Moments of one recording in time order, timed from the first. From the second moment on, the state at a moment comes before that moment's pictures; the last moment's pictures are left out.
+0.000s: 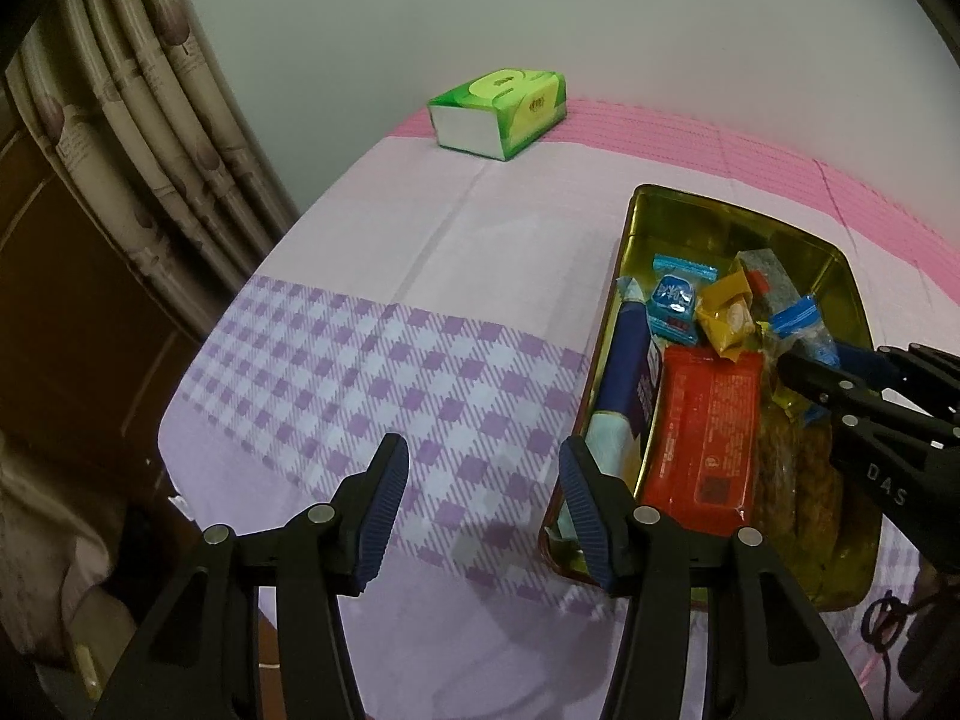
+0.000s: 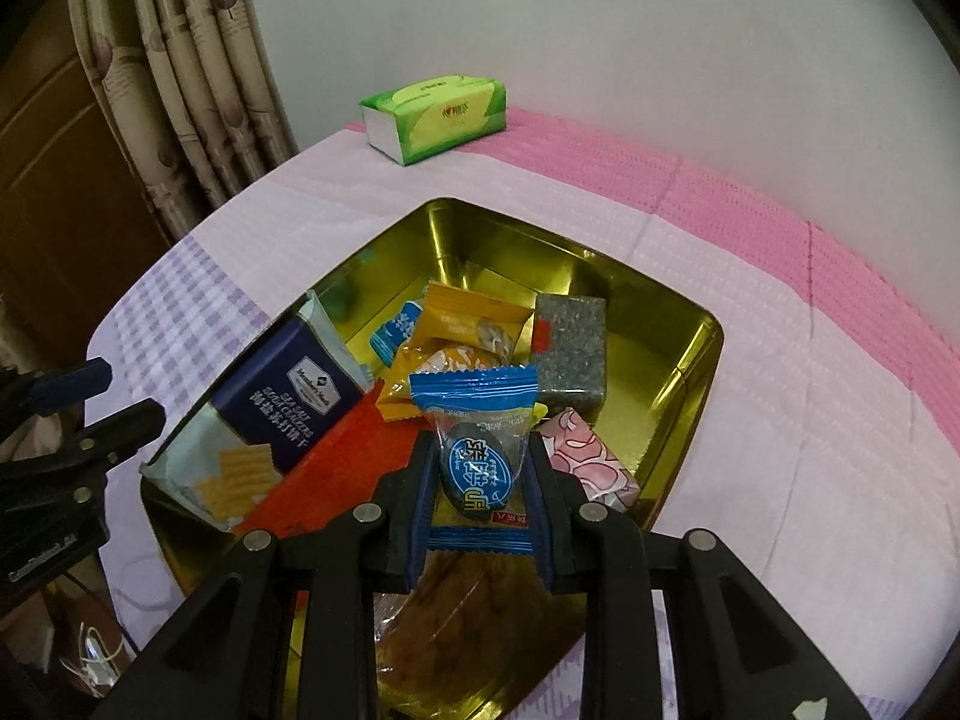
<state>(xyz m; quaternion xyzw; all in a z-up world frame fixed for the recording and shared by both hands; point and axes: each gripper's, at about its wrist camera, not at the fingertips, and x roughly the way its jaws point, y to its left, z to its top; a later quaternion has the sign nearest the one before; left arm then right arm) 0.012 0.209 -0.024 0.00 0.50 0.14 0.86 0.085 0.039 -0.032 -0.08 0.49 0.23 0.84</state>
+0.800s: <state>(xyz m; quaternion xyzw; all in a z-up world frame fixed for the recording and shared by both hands) 0.002 0.198 -0.016 0.03 0.49 0.13 0.86 0.048 0.022 0.005 -0.06 0.47 0.20 0.86</state>
